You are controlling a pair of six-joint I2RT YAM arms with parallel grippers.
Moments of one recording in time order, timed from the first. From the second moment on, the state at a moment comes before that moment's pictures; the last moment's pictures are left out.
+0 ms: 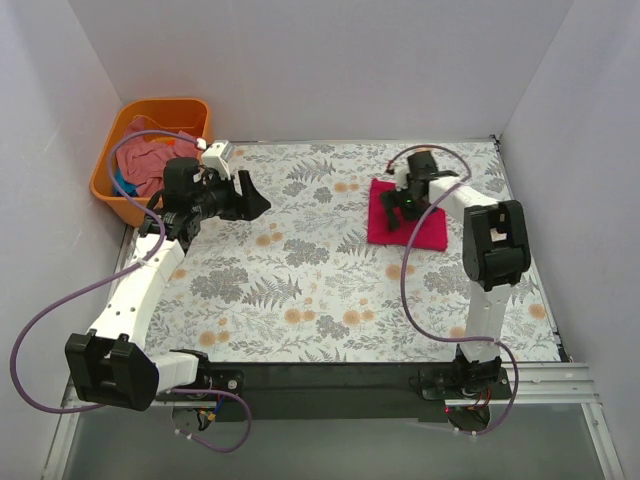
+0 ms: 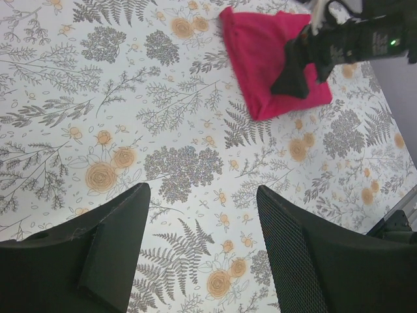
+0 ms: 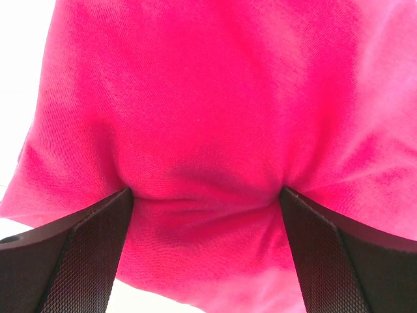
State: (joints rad) left arm -0.17 1.23 1.13 -0.39 0.49 -0.24; right arm 0.32 2.04 1.47 -0.54 -0.09 -0.17
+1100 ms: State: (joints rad) left arm -0.17 1.22 1.13 -0.40 0.48 -0.24; right arm -0.11 1.83 1.58 -0.77 -0.17 -0.55
